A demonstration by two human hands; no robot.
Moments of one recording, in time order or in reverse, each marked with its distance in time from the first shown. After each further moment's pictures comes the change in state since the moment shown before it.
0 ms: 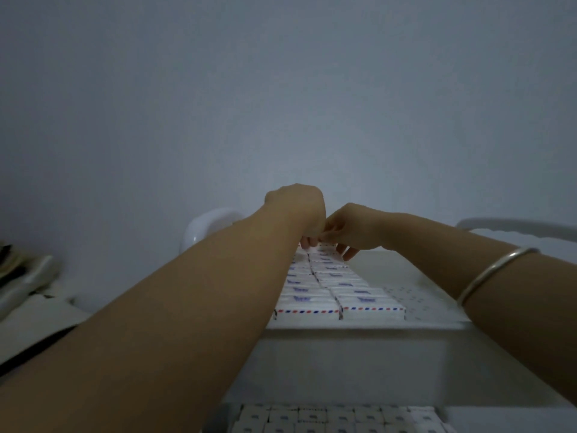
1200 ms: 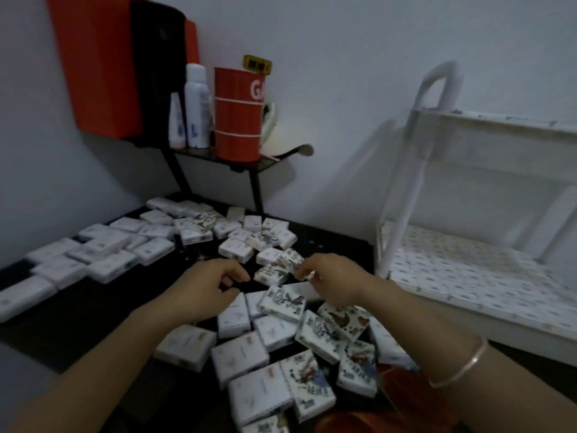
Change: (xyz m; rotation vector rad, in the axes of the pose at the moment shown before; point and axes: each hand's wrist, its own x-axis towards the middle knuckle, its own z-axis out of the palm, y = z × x) left_hand -0.456 -0.306 0.151 -0.447 -0.161 -0.297; right_hand -0.210 -0.151 0.342 -0.257 -0.432 -0.453
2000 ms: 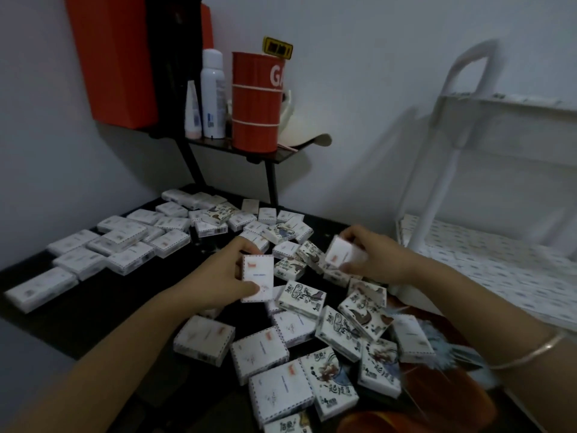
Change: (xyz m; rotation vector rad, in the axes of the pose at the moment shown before) left_hand 0.006 -0.009 -0.004 -0.373 -0.024 -0.050; right_hand -0.009 0.030 -0.025 0.210 0.126 0.135
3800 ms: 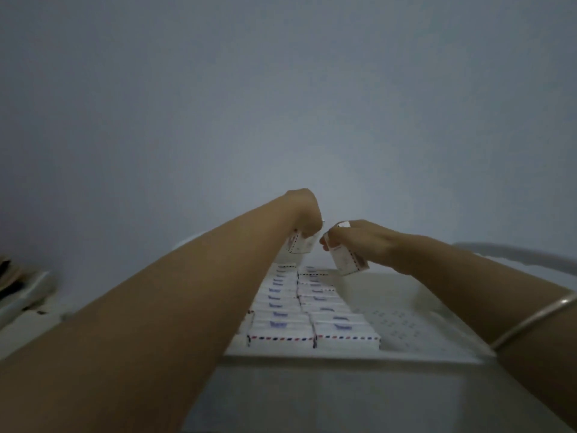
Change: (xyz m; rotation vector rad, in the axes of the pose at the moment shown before) left_hand 0.308 0.504 0.135 0.665 0.204 0.426; right_hand 0.005 0.176 -0.347 0.195 0.461 0.251
